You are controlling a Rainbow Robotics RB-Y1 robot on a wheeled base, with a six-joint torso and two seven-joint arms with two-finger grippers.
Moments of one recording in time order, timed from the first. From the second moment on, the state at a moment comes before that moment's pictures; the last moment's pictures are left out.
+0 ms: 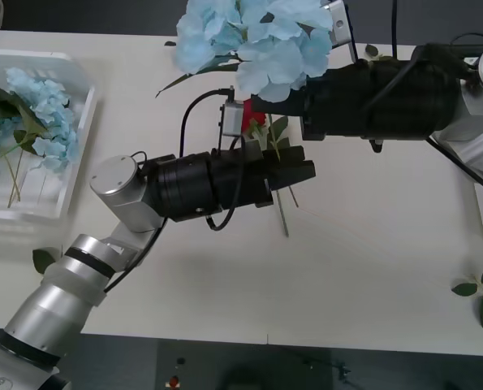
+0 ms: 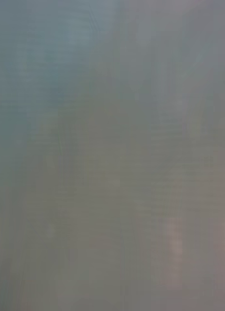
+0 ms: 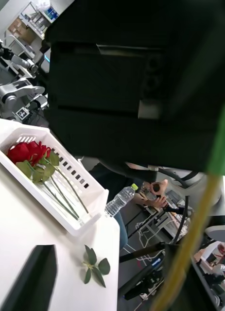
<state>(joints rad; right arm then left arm) -0.64 -0.69 0.35 -1.62 -2.14 0.99 2.34 -0.45 0.21 -0.31 -1.37 2.07 1.02 -2.67</state>
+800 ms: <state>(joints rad) -0.65 -0.69 0.36 -1.61 -2.13 0.96 2.33 -0.45 0.24 -0.31 -1.37 2.09 1.01 -2.67</state>
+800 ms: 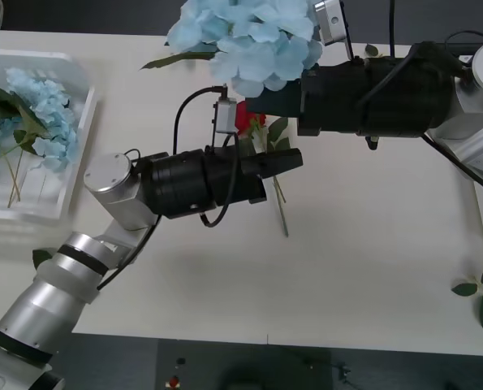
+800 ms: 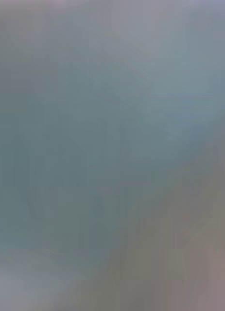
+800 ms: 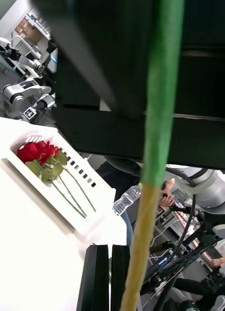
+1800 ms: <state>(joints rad) -0.65 -0.85 0.40 -1.40 -2.15 0.97 2.33 -0.45 0.75 0.15 -1.43 1.80 1.12 -2.36</state>
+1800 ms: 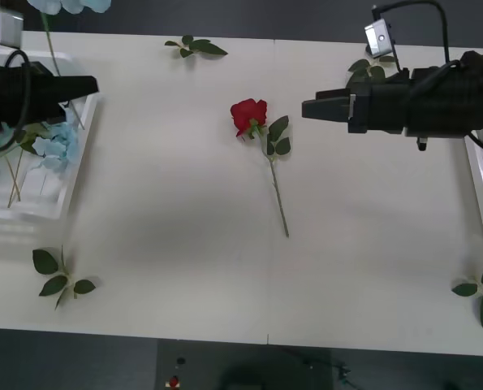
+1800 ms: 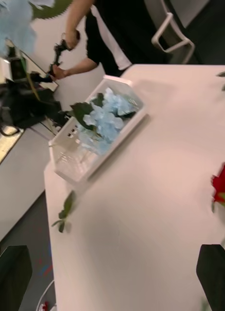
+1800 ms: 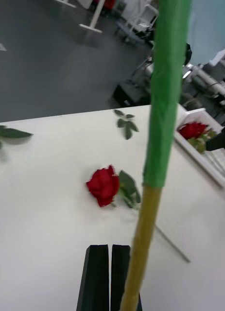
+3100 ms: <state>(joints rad) -0.38 -1.20 0.45 -1.56 -2.69 1.12 2.68 -0.22 0.90 0.58 -1.43 1.22 1.14 -2.30</state>
